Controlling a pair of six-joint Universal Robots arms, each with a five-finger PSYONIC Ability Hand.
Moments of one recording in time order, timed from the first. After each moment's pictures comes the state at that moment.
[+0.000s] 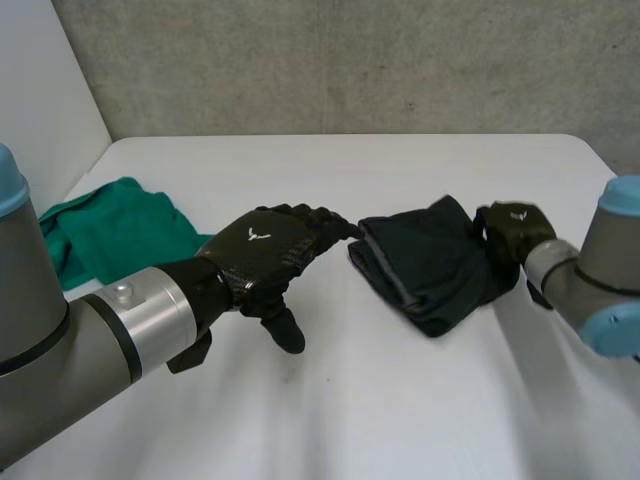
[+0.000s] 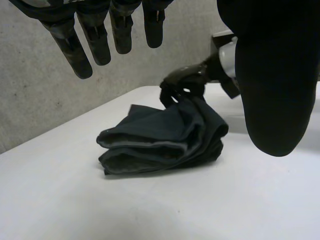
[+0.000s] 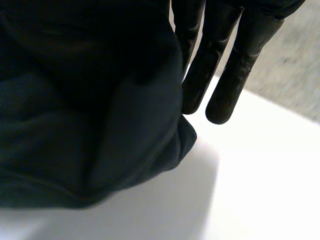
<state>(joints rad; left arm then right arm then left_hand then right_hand) 4.19 -1.69 -1.60 3.01 -1.12 3.26 1.74 -0.84 1.31 -0.17 1.34 2.93 0.18 0.21 0.21 0.21 0.04 0.93 1.16 1.18 1.19 0.92</state>
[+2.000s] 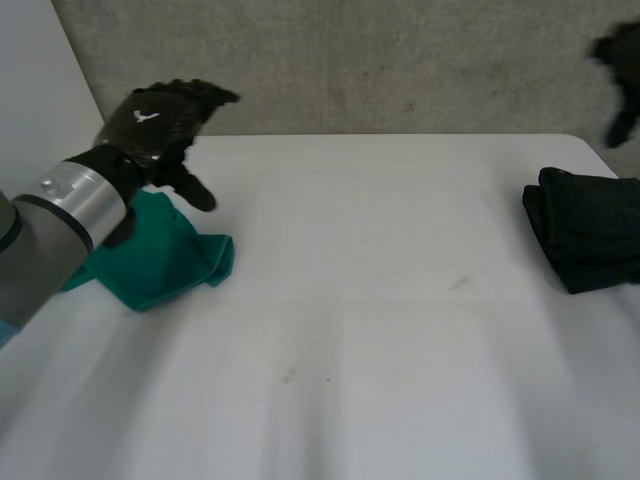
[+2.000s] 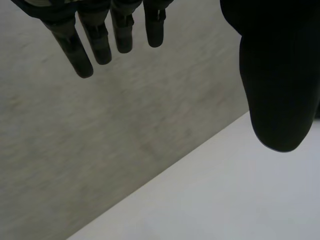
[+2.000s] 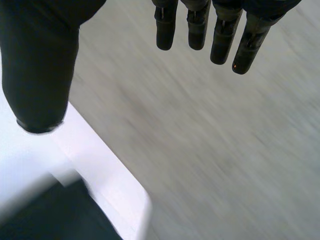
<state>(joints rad) 4.45 -1.75 -1.50 3.29 -1.23 3.28 1.63 -1.15 0.99 0.14 1.39 2.57 0.18 0.21 0.21 0.21 0.04 0.20 0.22 0.21 0.23 0.06</state>
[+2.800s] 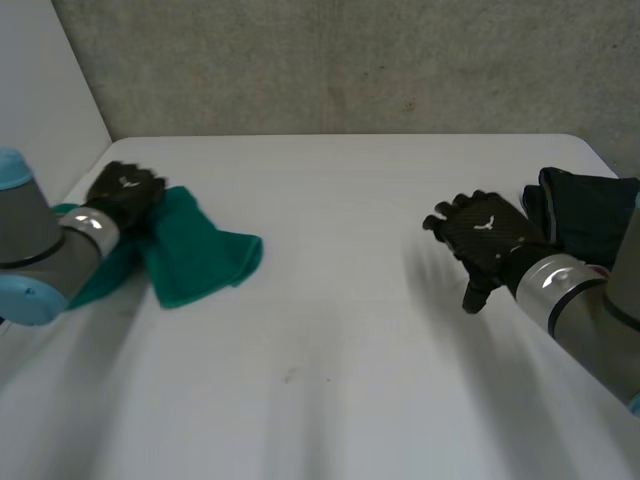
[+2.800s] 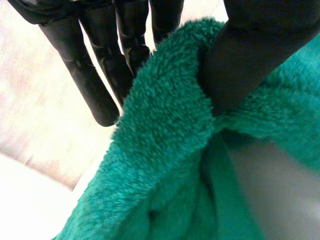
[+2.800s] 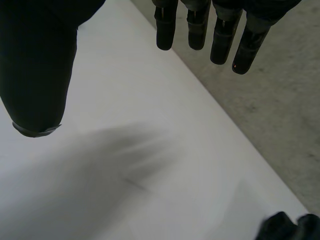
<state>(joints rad) 4.58 -2.19 -1.31 3.34 -1.30 3.73 1.89 -1.32 1.65 -0.03 1.31 2.56 1.04 1.19 1.18 1.20 0.96 0.20 0.22 0.21 0.23 0.06</state>
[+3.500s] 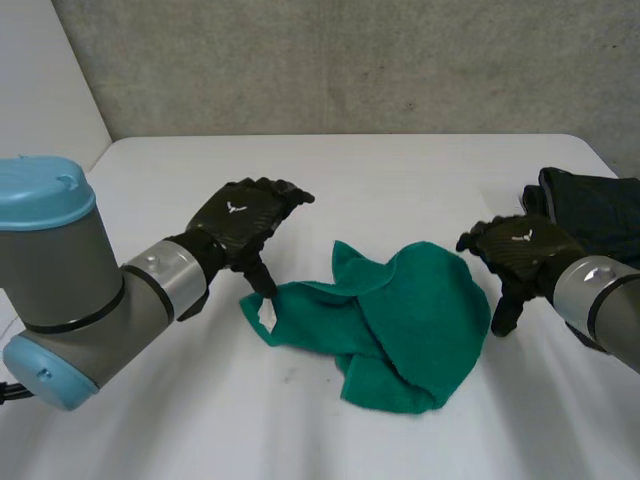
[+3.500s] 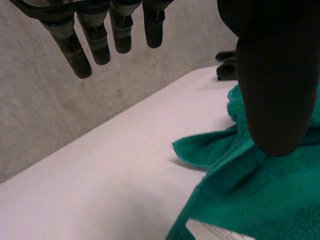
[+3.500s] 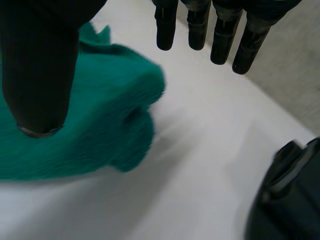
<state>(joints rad) 4.26 -1.91 -1.55 3.25 -1.25 3.32 1.82 -1.34 1.61 0.23 1.36 2.66 0.18 0.20 0.21 0.20 0.04 0.20 0.22 0.21 0.23 0.06</state>
